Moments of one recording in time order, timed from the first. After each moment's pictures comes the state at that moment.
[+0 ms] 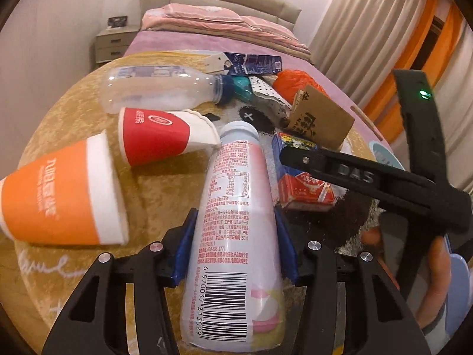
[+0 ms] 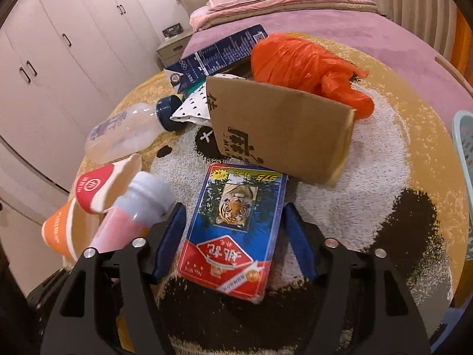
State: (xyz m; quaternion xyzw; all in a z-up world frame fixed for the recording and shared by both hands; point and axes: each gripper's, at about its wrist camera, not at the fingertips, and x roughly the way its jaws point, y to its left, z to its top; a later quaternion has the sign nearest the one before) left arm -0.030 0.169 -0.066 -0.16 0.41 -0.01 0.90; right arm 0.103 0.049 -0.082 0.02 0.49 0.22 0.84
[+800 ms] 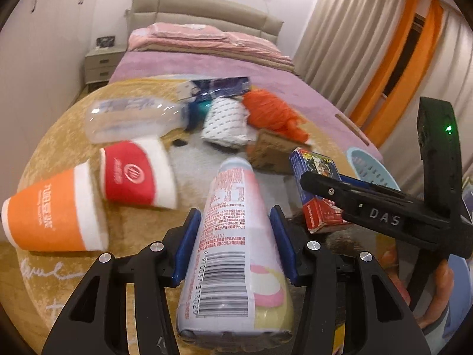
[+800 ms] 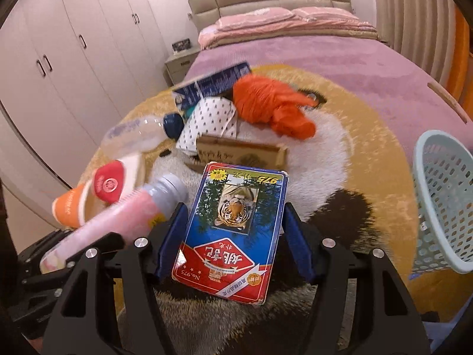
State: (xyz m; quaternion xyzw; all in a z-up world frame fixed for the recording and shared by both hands) left arm -0.028 0.136 -0.032 -0.14 0.37 -0.04 0.92; right arm 0.067 -0.013 -0.038 0.00 0.43 0.24 0.87
